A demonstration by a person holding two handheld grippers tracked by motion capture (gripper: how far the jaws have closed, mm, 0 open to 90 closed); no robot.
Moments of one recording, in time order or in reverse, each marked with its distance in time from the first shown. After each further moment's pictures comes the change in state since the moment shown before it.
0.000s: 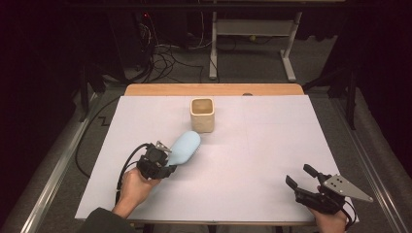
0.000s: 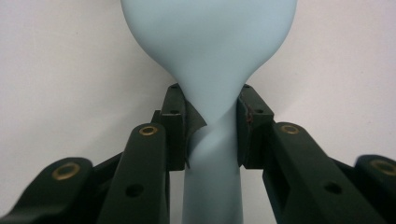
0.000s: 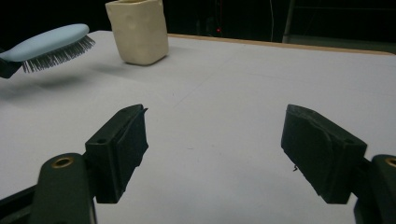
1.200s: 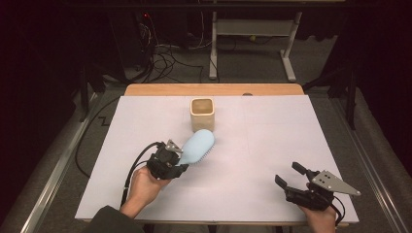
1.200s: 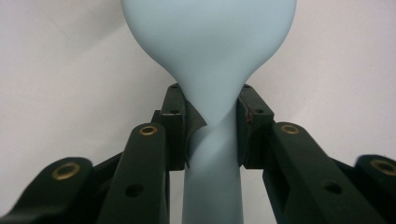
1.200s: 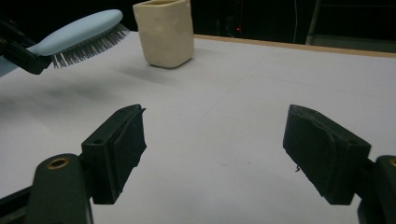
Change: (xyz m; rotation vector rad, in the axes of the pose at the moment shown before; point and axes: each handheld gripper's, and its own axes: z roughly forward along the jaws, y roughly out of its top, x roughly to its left) left arm -0.028 0.019 -0.003 -0.057 -0.045 0.087; right arm 0.017 0.009 0.019 0.010 0.082 -0.012
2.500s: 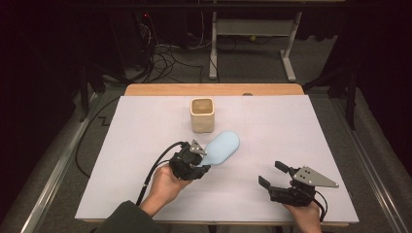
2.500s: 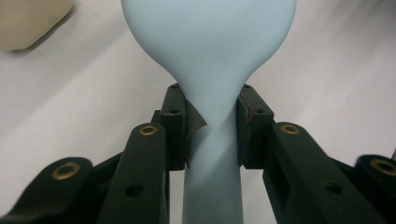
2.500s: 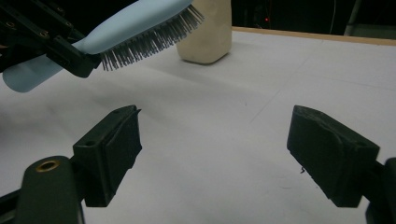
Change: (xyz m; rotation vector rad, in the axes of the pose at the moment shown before) left arm -0.040 0.036 0.016 -0.037 -0.059 0.111; right arm 0.022 0.005 0.030 0.038 0.103 0.008
